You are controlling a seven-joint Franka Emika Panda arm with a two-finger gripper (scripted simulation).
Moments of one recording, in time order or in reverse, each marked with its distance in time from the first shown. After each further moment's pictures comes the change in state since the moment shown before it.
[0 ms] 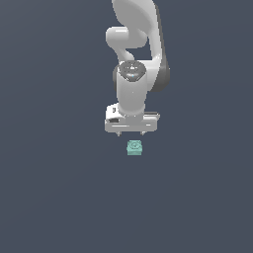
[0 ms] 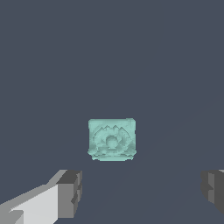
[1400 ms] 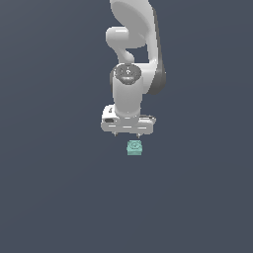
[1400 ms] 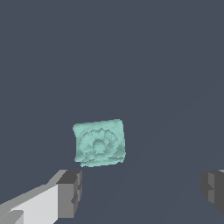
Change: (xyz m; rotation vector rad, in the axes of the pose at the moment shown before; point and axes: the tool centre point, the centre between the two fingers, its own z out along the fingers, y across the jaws) arm 0.000 0.016 0.008 -0.019 0.001 0.099
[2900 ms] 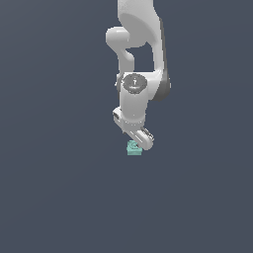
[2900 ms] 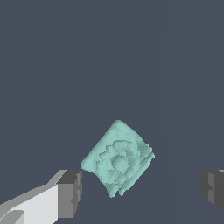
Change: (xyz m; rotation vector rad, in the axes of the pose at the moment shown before) arm -0.001 -0.022 0.029 0.013 0.002 0.766
